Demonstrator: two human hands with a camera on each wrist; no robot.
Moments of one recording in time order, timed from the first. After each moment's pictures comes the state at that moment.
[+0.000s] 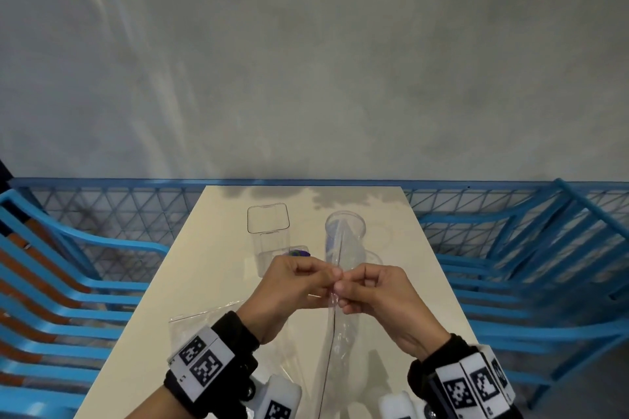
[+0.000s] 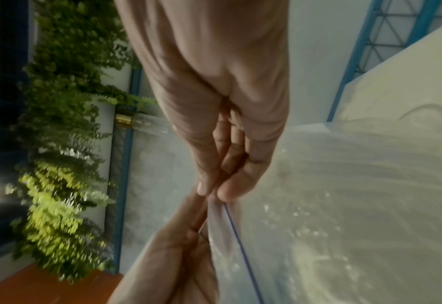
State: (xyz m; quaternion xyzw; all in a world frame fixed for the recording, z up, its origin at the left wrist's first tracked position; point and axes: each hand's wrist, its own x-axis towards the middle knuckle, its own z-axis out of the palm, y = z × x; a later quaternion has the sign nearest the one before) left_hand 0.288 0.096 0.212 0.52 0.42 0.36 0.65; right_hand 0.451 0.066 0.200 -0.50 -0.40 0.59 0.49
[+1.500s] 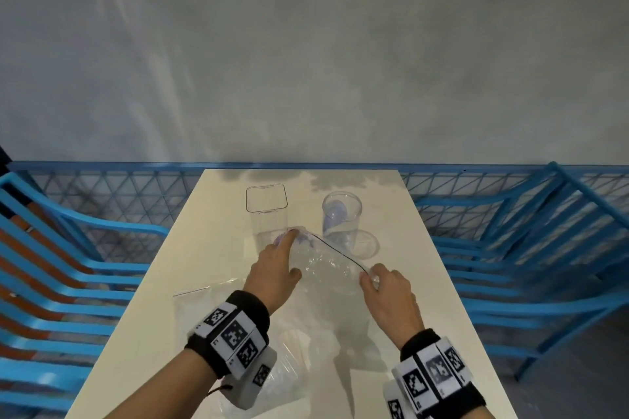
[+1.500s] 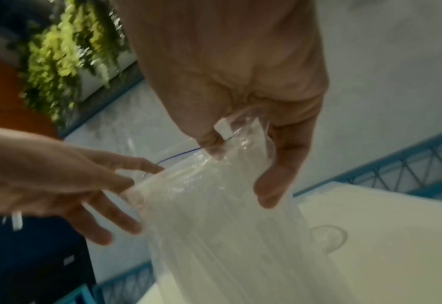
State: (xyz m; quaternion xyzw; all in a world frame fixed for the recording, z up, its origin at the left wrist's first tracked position) left_hand 0.278 0.101 0.168 0.73 0.61 0.17 0.25; right_hand 0.460 0.052 0.138 -0.78 -0.53 0.23 0.23
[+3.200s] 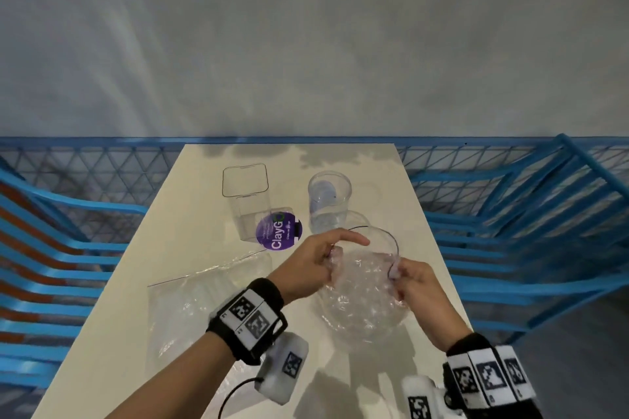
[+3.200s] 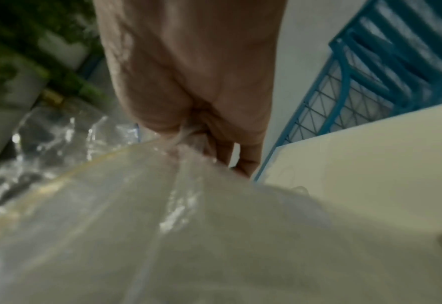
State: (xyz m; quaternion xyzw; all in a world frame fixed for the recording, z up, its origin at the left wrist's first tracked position) left_hand 0.349 0.141 0.126 0.69 0.35 0.24 0.59; right_hand 0.535 0.066 0.119 -0.58 -0.43 0.53 0.45
